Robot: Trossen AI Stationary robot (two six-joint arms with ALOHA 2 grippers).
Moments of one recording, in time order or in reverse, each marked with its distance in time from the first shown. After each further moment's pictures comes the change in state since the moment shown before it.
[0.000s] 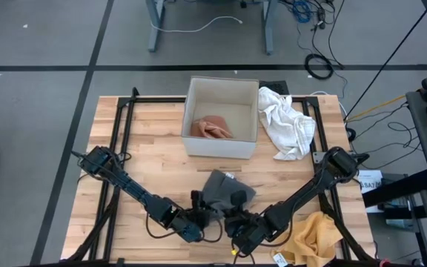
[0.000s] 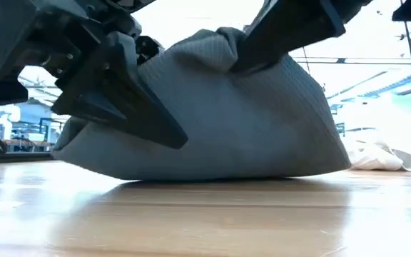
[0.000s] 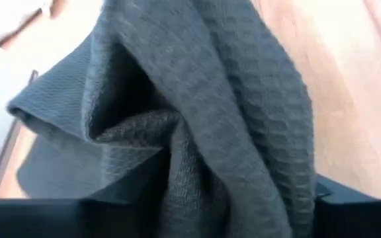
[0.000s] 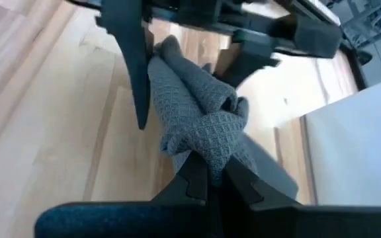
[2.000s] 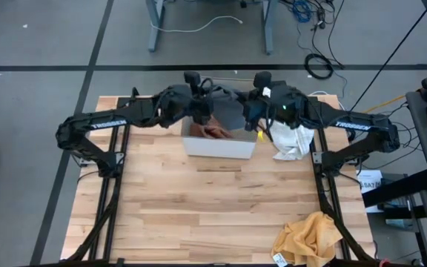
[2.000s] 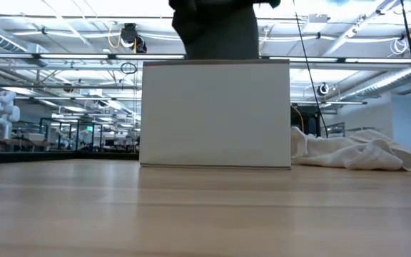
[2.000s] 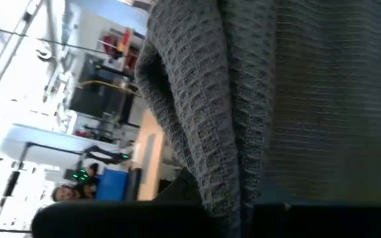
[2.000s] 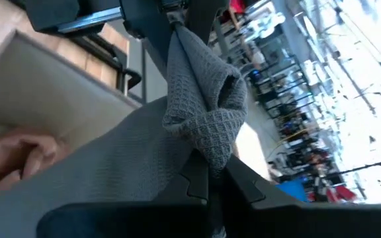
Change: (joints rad) left arm 0.845 -0.414 0.381 -0.232 0.061 1.130; right arm -0.838 -0.648 -0.001 0.076 -0.337 -1.027
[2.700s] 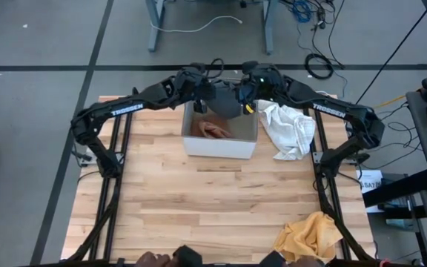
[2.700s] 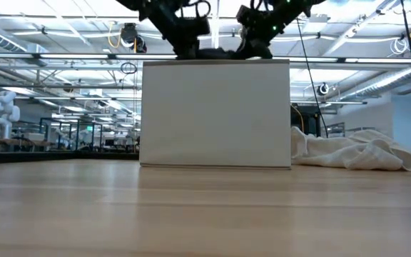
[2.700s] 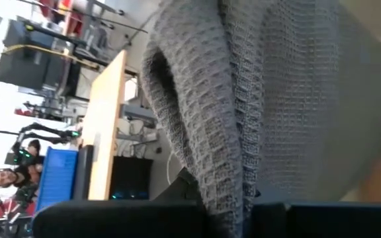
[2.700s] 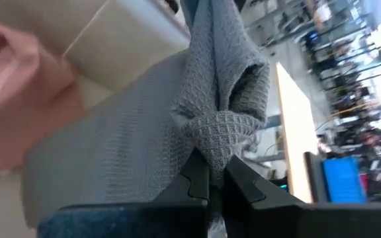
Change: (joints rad) left arm 0.250 0.153 -0.001 -0.041 0.239 -0.007; right arm -0.355 0.196 0.004 -0.073 -0.296 -0.104
